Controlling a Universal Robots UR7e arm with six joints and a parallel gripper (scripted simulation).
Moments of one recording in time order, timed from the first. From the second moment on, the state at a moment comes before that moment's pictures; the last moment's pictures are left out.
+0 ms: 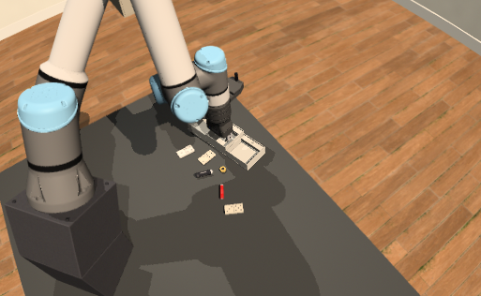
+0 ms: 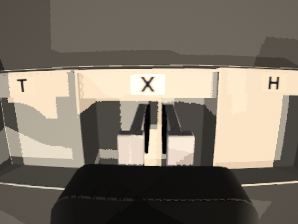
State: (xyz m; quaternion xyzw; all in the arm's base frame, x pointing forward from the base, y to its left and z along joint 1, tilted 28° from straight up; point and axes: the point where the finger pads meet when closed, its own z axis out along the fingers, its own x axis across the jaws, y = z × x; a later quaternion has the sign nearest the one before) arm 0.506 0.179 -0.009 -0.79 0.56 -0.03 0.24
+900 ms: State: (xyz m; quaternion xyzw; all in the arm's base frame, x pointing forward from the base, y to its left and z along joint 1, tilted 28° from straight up) arm 0.493 0.166 0.025 -0.79 0.56 -0.04 0.24
